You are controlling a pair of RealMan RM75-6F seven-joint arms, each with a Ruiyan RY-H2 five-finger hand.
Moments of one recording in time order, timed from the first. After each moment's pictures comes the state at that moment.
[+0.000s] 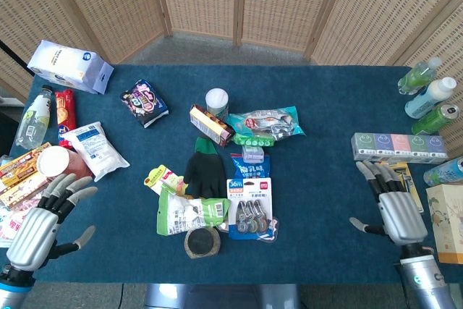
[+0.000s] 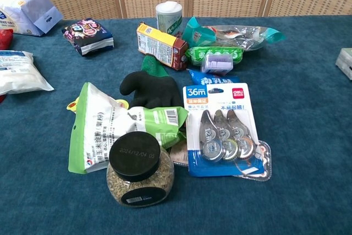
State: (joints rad) left arm -0.08 -1.04 0.08 -1.94 1.80 1.56 -0.06; right arm 0.17 -1.08 0.09 -1.82 -1.54 1.34 -0.02
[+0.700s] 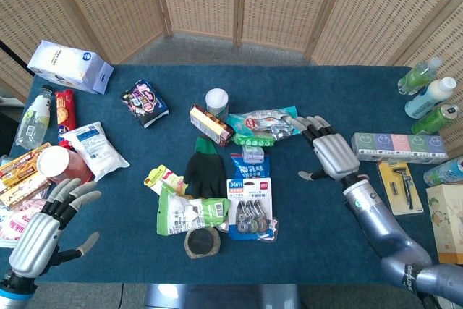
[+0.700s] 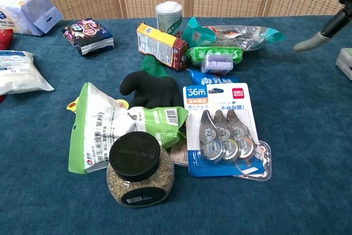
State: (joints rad) left arm -0.07 -1.03 0.11 -1.98 1.84 1.56 -0.08; right arm 0.60 -1.24 0.28 -1.59 -1.35 0.93 0.00
